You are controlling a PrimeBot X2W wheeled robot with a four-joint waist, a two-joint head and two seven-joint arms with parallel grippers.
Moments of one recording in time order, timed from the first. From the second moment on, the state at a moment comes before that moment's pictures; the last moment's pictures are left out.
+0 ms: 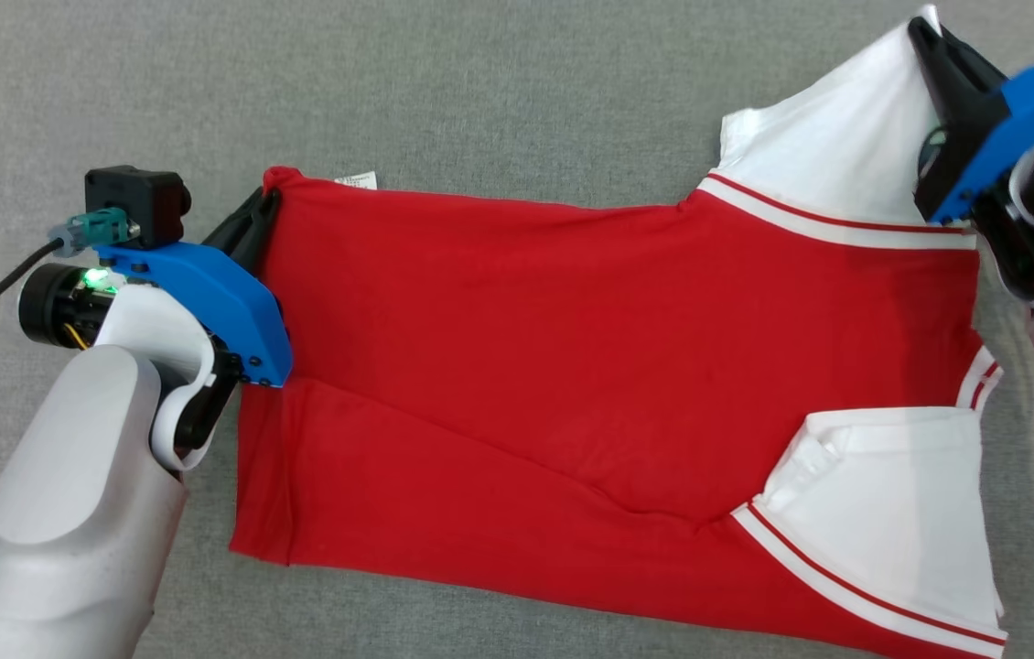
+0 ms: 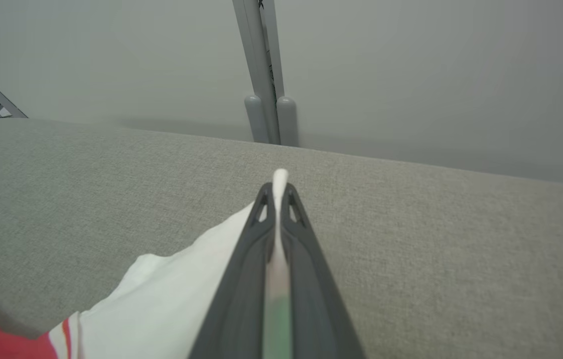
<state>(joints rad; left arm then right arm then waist) -0.68 0.31 -0.37 0.51 -0.53 -0.12 0.19 -1.05 -0.37 0.38 0.84 0.58 0.13 0.06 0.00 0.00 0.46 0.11</state>
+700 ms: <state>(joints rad) -0.27 0.39 -0.32 0.15 -0.55 0.02 0.12 -0.31 -0.38 0.22 0.25 0.67 0.13 -0.15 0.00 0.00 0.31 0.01</state>
